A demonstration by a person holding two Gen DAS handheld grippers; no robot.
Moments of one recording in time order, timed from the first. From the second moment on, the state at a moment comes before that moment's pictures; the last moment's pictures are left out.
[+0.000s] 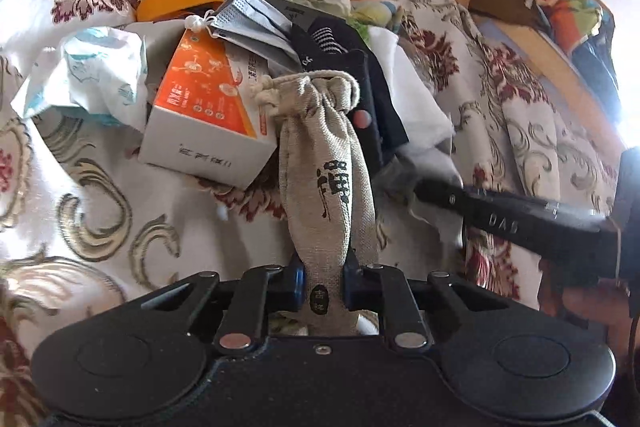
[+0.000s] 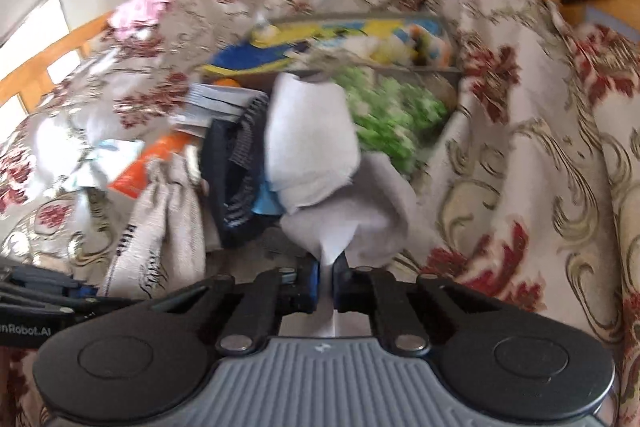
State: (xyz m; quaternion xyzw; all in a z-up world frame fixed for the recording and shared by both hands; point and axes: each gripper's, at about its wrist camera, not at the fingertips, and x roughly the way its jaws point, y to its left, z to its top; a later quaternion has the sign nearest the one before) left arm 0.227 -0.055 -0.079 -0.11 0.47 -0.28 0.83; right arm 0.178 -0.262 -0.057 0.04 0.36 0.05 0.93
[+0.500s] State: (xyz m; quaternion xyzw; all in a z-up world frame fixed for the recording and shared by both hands) left arm 0.230 -0.060 -0.079 -0.10 0.47 -0.28 0.83; right arm 0.159 -0.253 -0.035 0.01 0.28 0.05 0.96
